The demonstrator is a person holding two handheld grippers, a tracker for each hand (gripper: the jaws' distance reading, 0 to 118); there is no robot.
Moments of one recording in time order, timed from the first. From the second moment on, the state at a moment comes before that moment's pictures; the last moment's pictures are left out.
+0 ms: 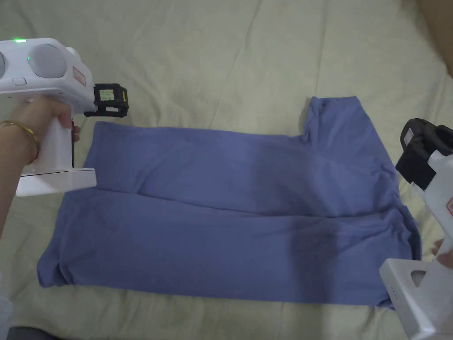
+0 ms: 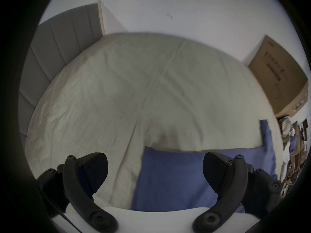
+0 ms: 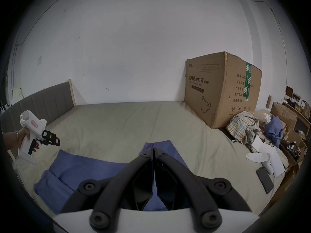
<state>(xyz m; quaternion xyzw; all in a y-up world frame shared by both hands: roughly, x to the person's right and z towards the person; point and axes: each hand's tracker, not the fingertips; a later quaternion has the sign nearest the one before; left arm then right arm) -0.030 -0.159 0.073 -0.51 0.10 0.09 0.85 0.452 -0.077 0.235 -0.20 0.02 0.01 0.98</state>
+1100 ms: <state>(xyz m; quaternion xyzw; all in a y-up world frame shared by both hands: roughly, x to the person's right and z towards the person) -0.045 -0.145 0.106 -0.44 0.05 0.14 0.88 0.508 -0.118 0.035 -0.47 0.00 0.05 0.88</state>
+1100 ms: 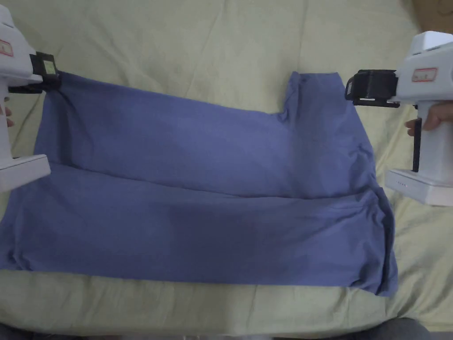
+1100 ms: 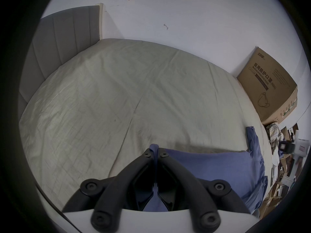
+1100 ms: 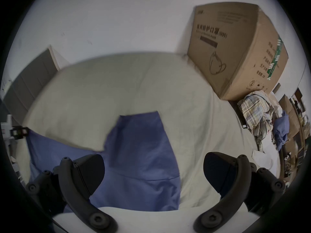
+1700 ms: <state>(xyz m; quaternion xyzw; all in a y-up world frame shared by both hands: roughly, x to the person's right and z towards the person) -0.040 -0.155 0.107 -0.45 0.05 0.14 0.88 0.539 -0.212 -0.009 -0.55 -0.05 -0.03 0.83</state>
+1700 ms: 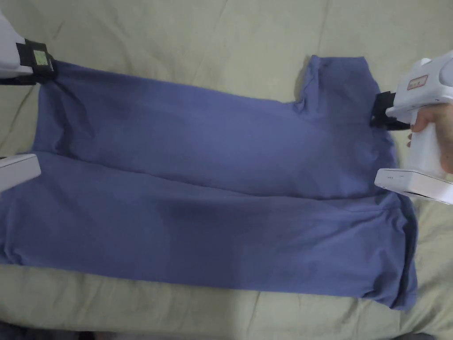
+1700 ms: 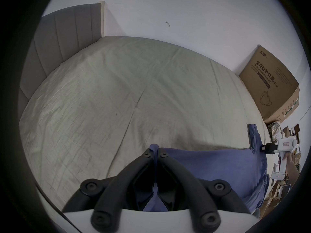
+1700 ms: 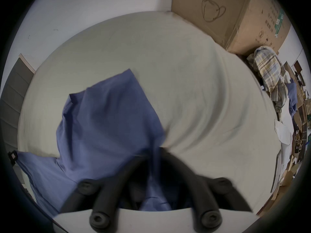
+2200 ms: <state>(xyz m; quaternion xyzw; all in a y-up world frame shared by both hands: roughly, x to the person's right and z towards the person) -0.051 -0.102 0.179 -0.41 0.04 0.17 0.90 0.551 -0.082 0.097 -0.42 0.03 -0.04 0.91</state>
